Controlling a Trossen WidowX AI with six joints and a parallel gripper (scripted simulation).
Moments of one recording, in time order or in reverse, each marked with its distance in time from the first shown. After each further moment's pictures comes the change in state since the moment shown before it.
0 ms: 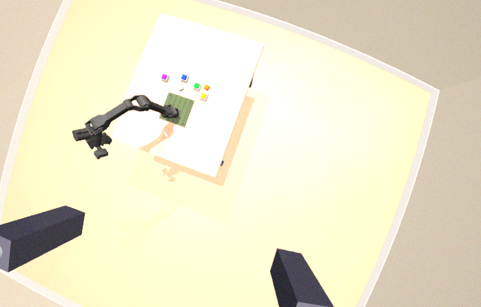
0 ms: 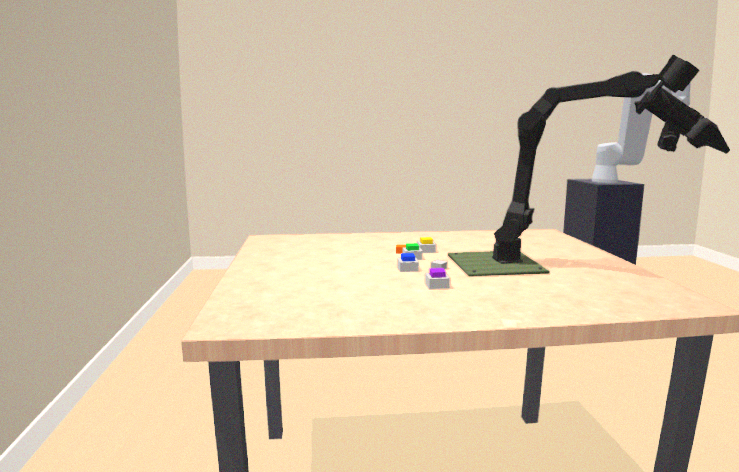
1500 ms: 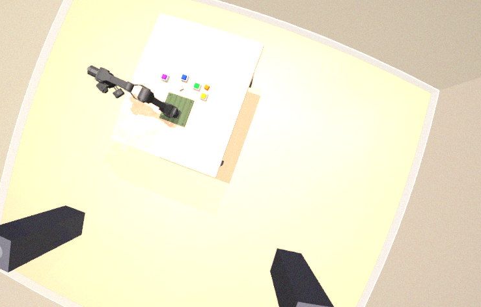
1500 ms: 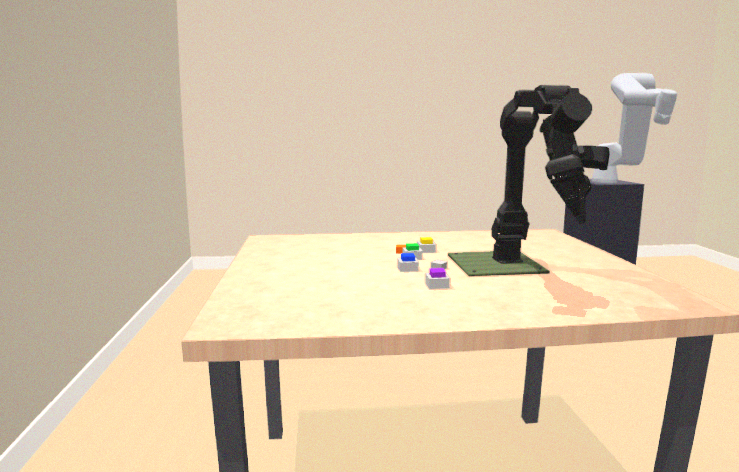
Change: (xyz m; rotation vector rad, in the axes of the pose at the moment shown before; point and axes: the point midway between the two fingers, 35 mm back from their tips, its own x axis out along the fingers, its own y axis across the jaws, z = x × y) arm -0.222 0.320 0.218 2.697 0.785 0.941
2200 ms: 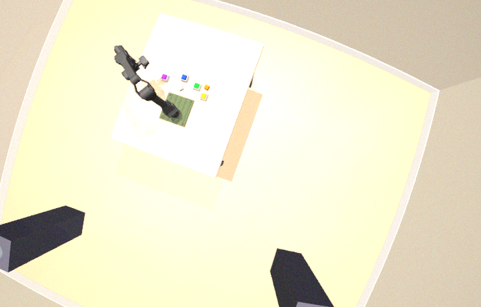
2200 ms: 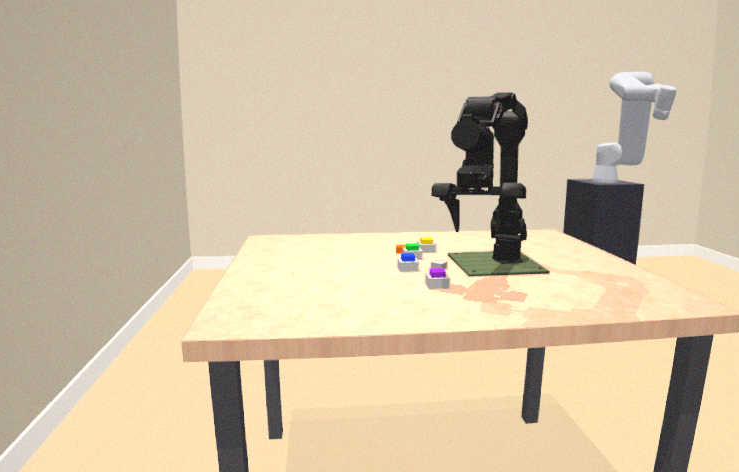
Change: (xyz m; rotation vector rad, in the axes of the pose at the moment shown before) arm -0.024 0.000 -0.194 1.486 0.330 -0.109
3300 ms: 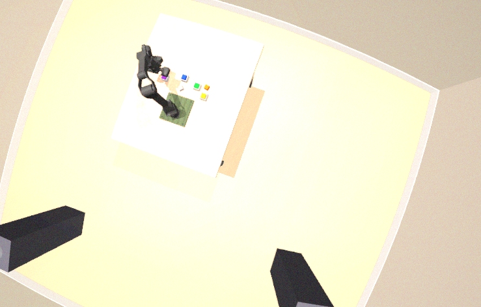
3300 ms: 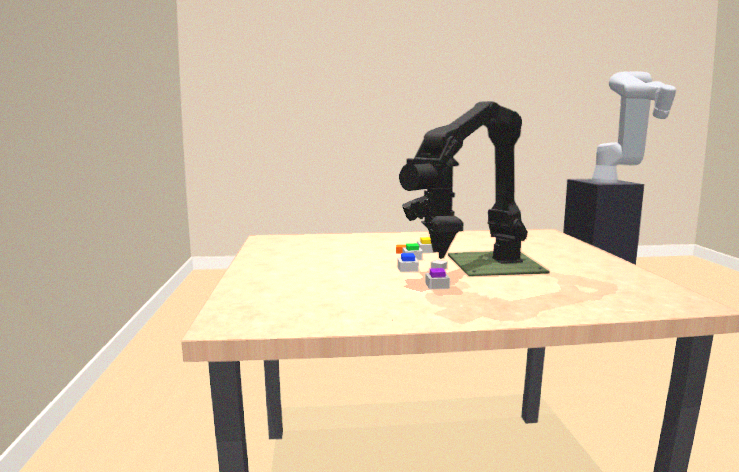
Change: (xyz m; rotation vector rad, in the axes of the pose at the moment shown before) arm 0.055 -0.106 -0.075 1.023 0.147 -0.149
